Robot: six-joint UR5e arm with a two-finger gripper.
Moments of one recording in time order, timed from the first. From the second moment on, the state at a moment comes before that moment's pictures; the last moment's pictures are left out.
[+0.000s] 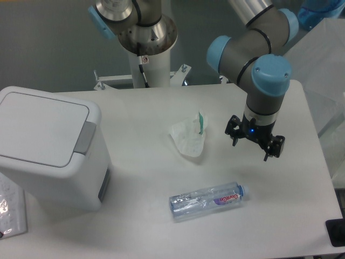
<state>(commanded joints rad) 2.70 -1.95 -1.61 -1.02 1.54 1.27</state>
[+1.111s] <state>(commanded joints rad) 2.68 -1.82 -1.65 -1.02 1.21 0.95</state>
